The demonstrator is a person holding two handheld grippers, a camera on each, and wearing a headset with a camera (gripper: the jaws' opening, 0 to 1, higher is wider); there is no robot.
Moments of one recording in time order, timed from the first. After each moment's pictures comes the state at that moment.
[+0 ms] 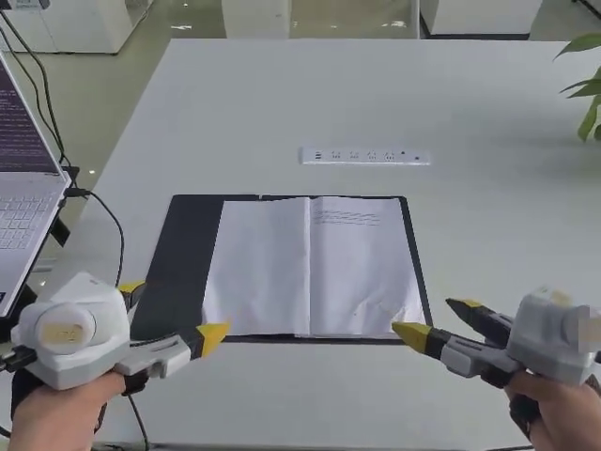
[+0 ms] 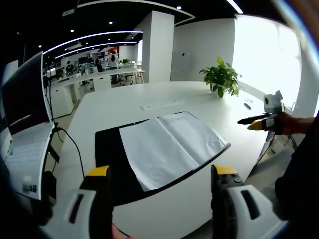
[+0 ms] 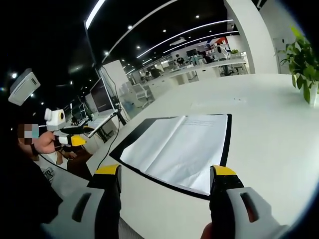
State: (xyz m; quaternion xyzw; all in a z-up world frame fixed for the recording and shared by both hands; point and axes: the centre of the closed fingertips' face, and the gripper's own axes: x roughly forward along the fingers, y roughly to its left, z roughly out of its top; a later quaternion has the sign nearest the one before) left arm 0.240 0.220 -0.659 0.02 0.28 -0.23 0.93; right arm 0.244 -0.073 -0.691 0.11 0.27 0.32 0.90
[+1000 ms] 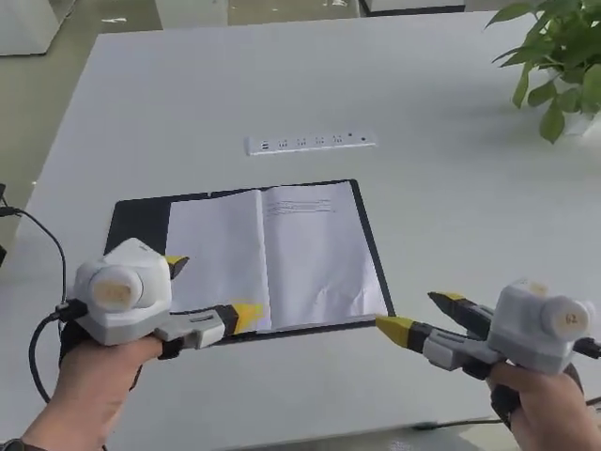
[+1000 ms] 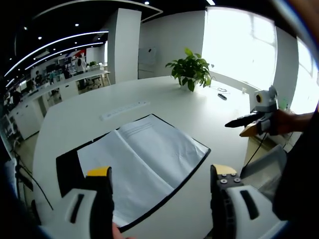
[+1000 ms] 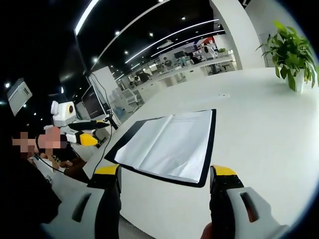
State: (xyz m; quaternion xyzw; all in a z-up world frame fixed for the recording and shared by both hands) left arm 0.283 0.100 -0.670 0.06 0.28 -0.37 0.88; right arm 0.228 -0.107 -0.697 0.14 0.27 0.27 0.91
